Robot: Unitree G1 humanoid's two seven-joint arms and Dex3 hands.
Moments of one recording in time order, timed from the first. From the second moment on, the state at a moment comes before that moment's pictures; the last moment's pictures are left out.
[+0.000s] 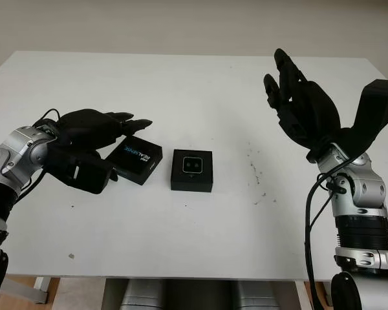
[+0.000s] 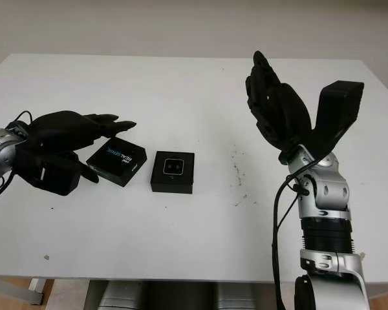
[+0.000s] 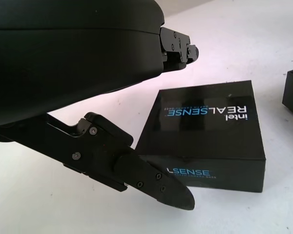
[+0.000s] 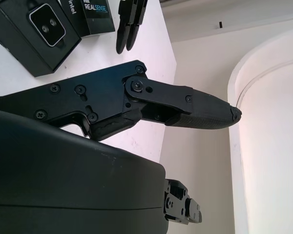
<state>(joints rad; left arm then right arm) -0.81 0.78 -0.35 0.69 0.70 -0.54 -0.44 -0.58 -0.32 -0.21 0.17 0.32 0.35 0.34</state>
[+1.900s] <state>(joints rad) -0.68 0.63 -0.25 0.29 0.51 0.10 -0.52 -0.50 -0.28 -0.17 0.02 0.36 0.39 0.35</state>
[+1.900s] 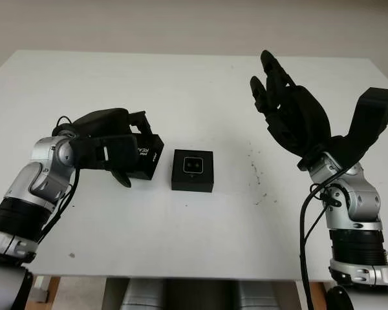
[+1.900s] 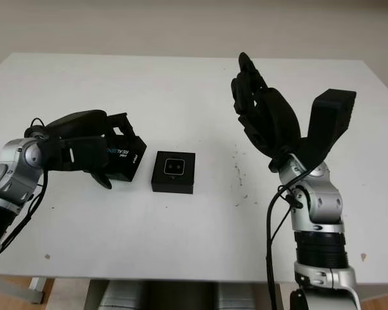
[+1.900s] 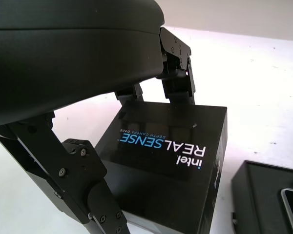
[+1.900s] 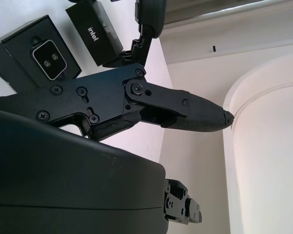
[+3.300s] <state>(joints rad) -1.00 0.37 -0.42 0.33 0.51 0.74 -0.80 -0.47 -0.21 -0.11 0.03 0.29 0.34 0.32</state>
